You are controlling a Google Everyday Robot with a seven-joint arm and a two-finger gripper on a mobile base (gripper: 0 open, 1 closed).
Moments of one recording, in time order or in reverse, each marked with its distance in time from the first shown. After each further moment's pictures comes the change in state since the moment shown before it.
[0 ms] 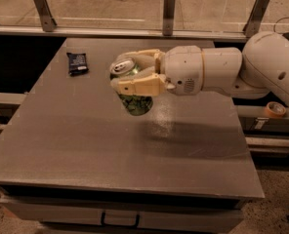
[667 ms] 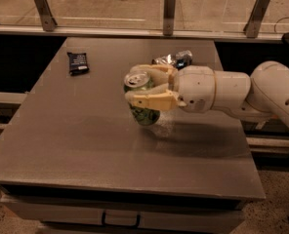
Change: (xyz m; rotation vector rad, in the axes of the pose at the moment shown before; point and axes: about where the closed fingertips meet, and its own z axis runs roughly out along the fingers) arm 0.030 0.005 -0.025 0.030 -0.101 -0.022
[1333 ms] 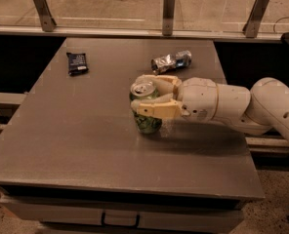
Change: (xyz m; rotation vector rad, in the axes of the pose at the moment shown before) arm 0.025 -0.001 -0.015 0.028 -0.050 0.054
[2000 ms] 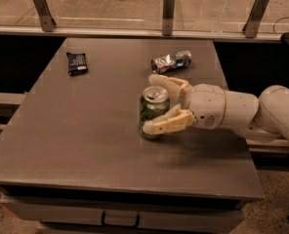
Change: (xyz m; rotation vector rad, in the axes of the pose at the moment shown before) arm 0.010 0.003 -0.017 0.034 0.011 0.028
